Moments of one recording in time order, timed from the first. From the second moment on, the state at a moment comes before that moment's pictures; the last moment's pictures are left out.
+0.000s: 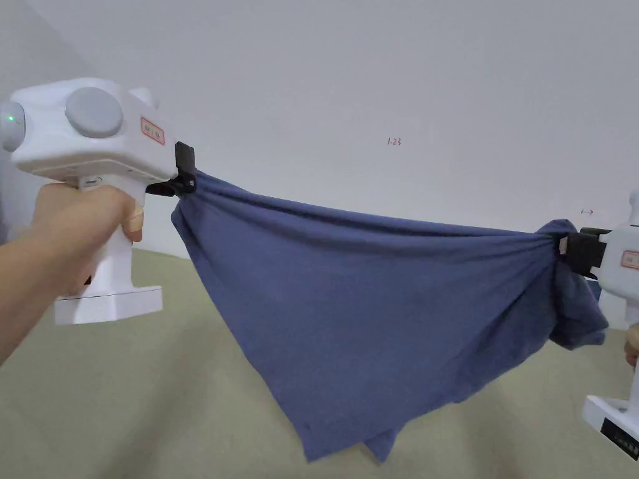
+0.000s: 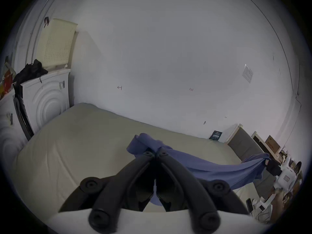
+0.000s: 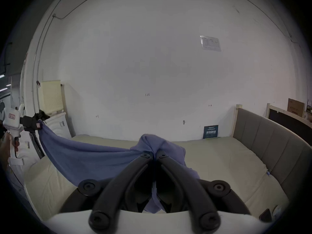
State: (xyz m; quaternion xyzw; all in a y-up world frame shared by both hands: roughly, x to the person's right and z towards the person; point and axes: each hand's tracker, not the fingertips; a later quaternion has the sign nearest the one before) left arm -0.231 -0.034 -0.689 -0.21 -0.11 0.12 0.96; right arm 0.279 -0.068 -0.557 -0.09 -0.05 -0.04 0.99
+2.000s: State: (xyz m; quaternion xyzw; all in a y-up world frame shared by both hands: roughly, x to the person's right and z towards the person) left arm -0.279 -0.327 -0.409 -0.30 -0.06 0.13 0.94; right arm 0.254 -0.322 -0.313 -0.22 -0.09 -0.06 0.97
